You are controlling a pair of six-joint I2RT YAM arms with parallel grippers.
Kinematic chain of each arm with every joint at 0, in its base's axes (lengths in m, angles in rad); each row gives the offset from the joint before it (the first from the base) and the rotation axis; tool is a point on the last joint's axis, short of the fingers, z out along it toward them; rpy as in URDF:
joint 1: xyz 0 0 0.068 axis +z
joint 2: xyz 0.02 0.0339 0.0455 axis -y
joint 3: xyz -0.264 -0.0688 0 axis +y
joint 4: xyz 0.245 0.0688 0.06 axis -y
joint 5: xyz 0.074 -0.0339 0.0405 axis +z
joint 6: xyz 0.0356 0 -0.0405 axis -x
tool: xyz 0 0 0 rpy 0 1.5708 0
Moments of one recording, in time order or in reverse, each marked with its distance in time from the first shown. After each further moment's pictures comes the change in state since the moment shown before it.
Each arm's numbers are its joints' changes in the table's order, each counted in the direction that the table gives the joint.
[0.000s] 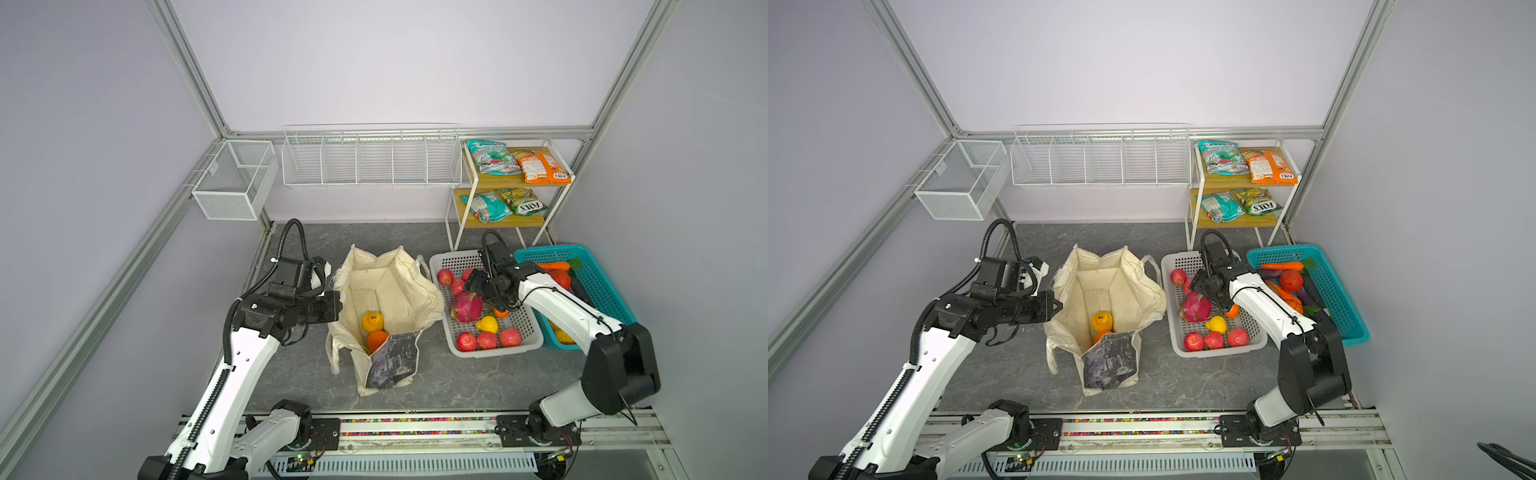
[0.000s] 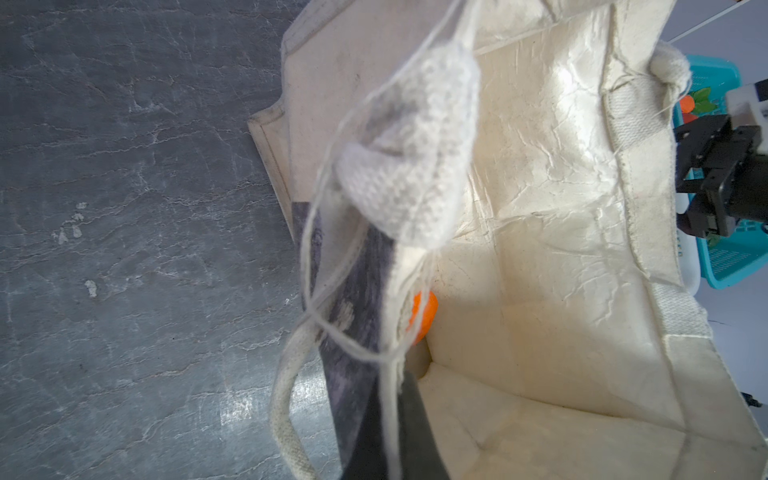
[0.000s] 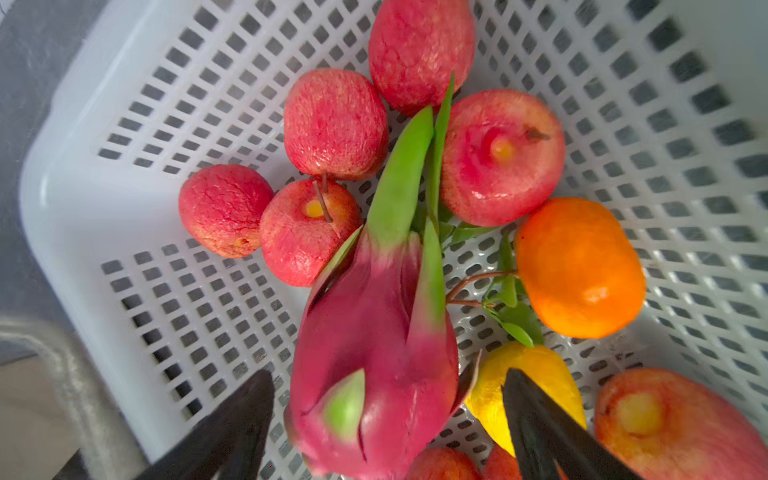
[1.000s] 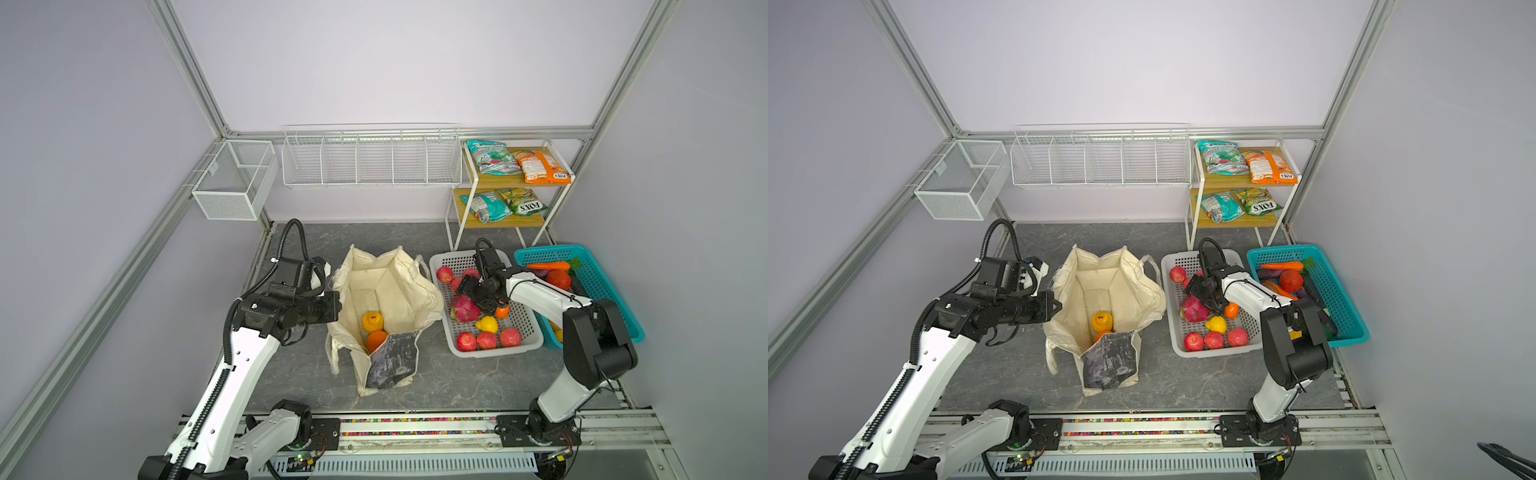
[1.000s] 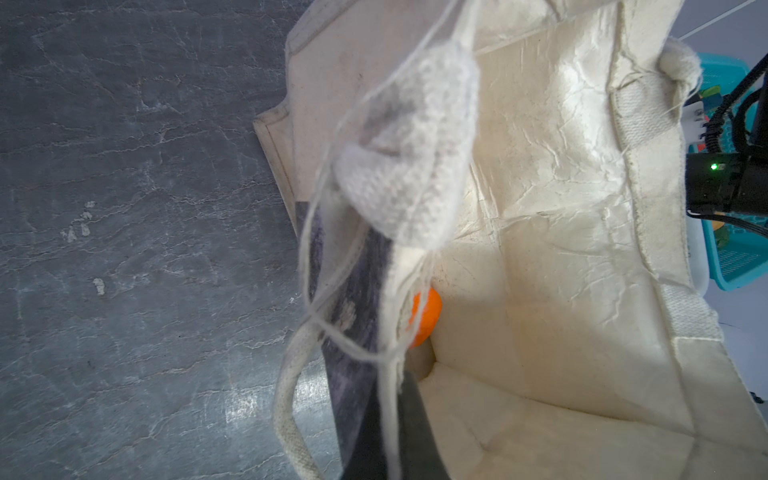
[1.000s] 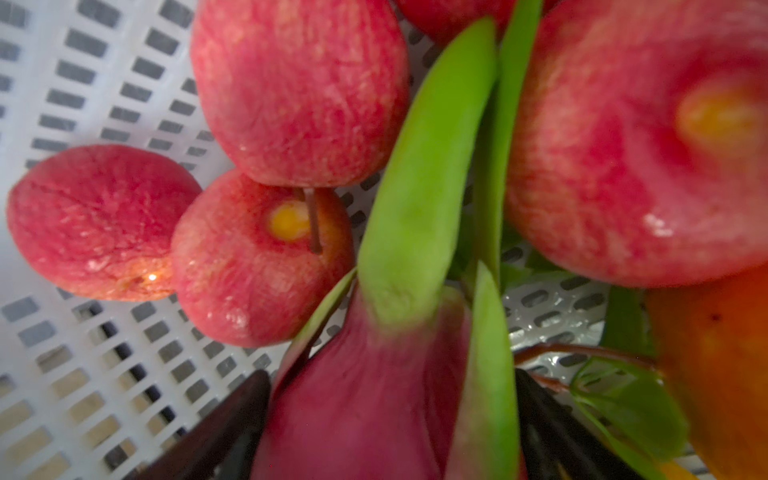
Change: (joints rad) left arm 0.000 -0.001 0.000 -0.004 0.011 -0.001; right arm -0.037 -0.127 0.061 0.171 0.127 0.004
